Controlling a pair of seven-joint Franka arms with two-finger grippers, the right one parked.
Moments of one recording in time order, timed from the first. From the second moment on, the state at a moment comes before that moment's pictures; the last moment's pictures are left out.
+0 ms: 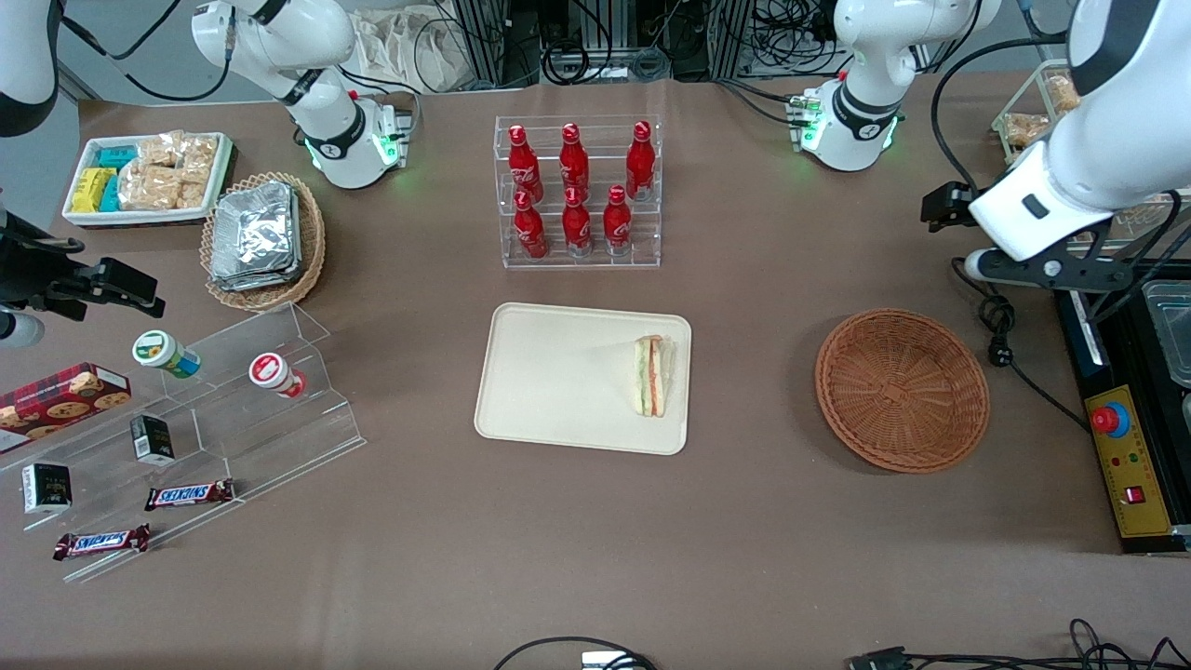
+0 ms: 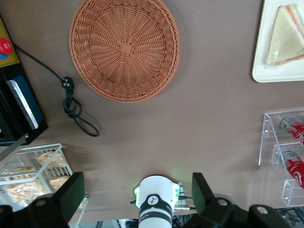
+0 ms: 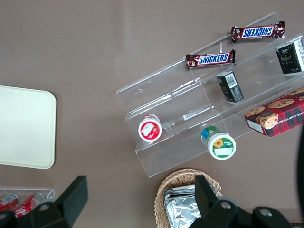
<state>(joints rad) 0.06 0.06 -0.25 -1.48 0.05 1.25 -0.04</state>
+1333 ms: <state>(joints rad) -0.02 -0.08 -0.09 -1.66 0.02 1.51 0.03</state>
